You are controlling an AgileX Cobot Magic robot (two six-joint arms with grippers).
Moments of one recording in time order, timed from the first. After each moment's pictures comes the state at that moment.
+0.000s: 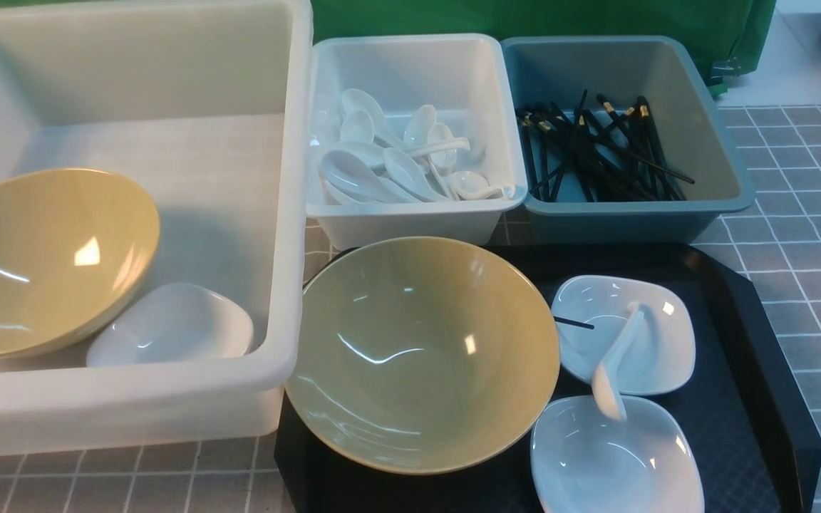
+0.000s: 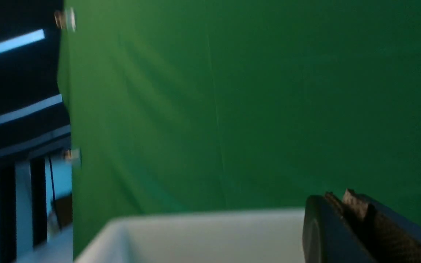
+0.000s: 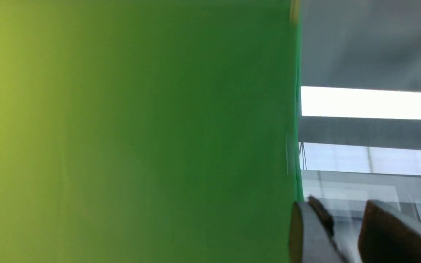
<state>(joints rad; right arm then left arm) 0.03 -0.01 0.03 -0.10 -0.74 0.12 0.03 -0.01 0.03 -0.04 -0.40 0.05</state>
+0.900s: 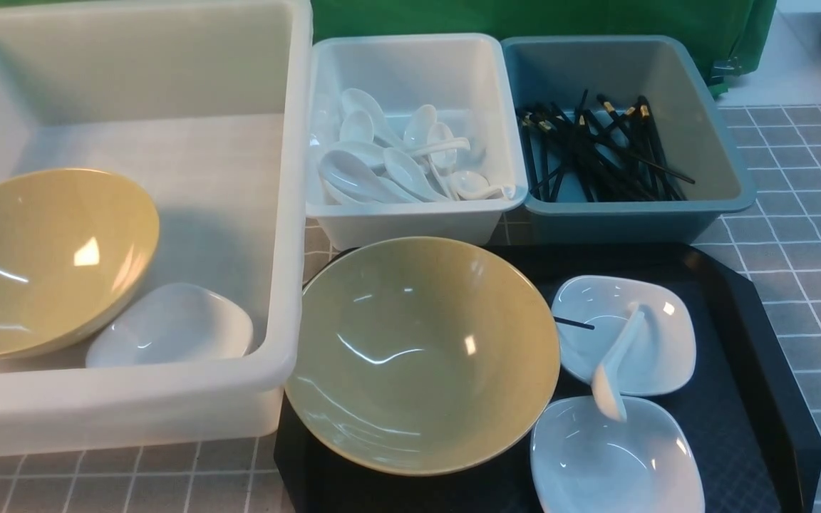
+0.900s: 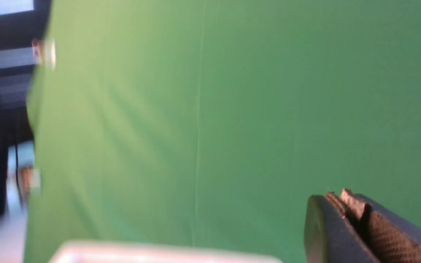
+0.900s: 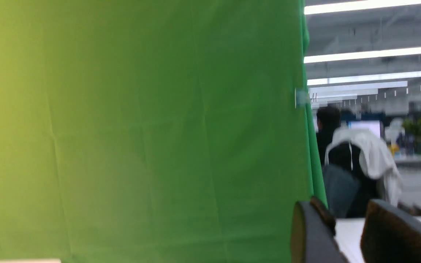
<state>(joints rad) 0.03 0.38 -0.40 -0.10 -0.26 0.22 0.03 0.60 -0.66 -0.09 -0.06 -0.11</state>
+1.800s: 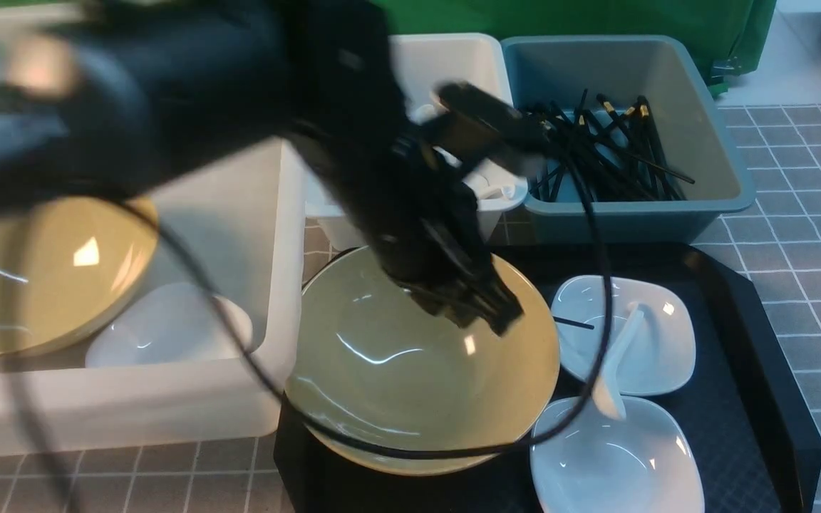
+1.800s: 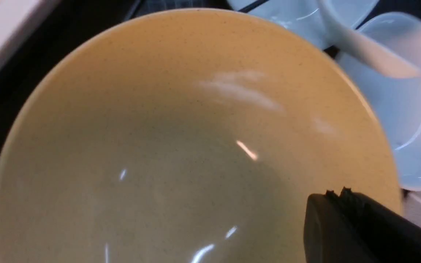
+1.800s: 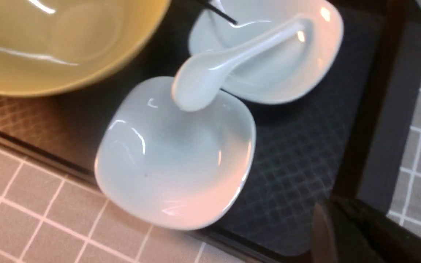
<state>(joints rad) 0.03 0.66 -0.56 0.36 0.88 -0.41 -0.71 1.77 -1.51 -0.18 1.06 0.27</state>
